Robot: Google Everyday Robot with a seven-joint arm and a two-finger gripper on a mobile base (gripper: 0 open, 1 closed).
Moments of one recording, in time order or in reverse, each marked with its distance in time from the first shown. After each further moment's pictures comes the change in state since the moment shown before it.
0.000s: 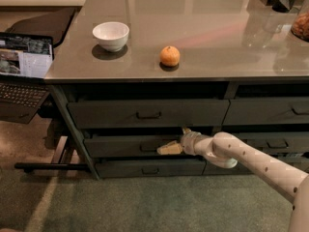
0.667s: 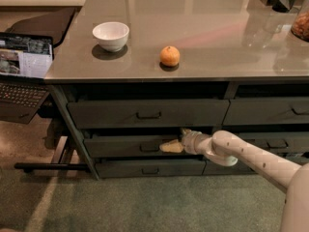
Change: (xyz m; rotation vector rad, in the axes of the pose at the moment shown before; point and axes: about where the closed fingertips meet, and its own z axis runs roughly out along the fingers) arm 0.013 -0.016 0.002 0.038 0.061 0.013
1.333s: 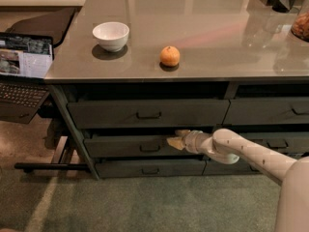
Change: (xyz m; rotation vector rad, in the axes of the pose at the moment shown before) arm 0.009 -0.006 0.000 -0.005 0.046 0.011
